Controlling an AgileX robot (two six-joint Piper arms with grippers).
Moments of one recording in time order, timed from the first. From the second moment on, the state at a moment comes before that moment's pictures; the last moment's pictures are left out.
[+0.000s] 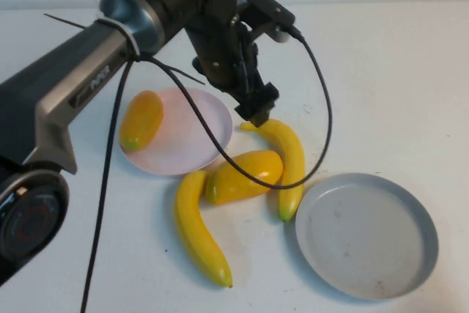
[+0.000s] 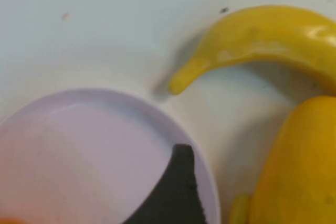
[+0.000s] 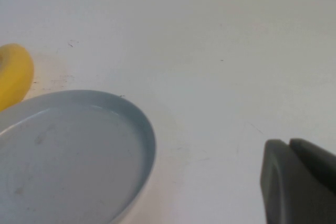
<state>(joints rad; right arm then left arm) 0.02 -0.01 0.03 0.16 0.35 -0.08 -0.56 2.14 -2.09 -0.04 1.23 0.42</state>
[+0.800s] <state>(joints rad) 0.02 -0.01 0.03 0.16 0.35 -0.08 -0.72 2.00 -1.82 0.11 1.24 0.42</state>
